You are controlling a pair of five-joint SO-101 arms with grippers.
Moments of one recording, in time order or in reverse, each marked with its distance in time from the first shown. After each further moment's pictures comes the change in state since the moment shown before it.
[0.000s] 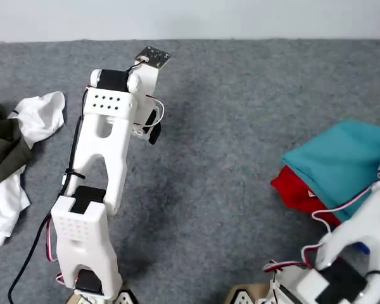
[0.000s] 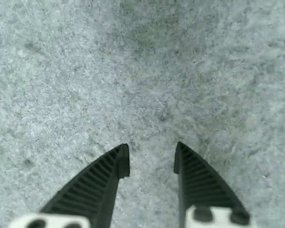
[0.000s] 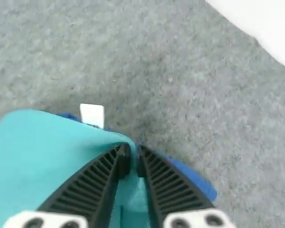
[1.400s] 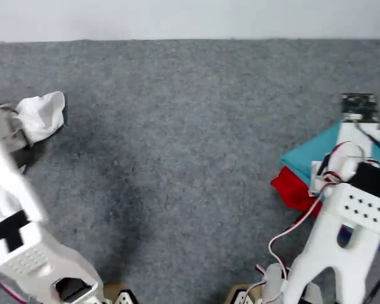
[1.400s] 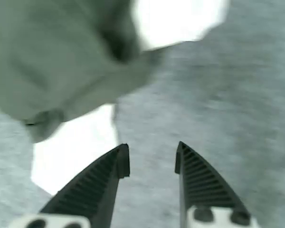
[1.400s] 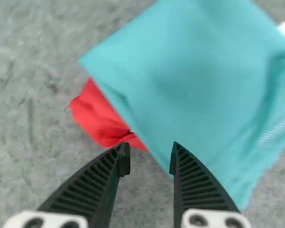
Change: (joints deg) left arm -47.1 -12.7 10.1 -4.2 3.6; right arm -22.2 -25.0 1.1 50.1 12.0
